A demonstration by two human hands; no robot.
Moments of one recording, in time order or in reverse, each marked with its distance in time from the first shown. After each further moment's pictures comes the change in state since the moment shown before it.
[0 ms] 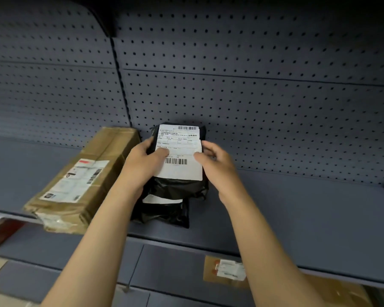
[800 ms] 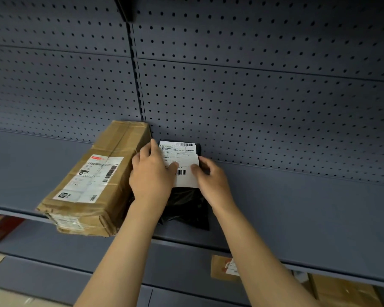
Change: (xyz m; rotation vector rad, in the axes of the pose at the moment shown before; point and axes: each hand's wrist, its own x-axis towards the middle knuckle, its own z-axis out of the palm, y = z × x) left_hand 0.015 -0.046 -0.011 0.858 0.216 0.141; right_hand 0.006 0.046 0.063 -0.169 0.040 0.008
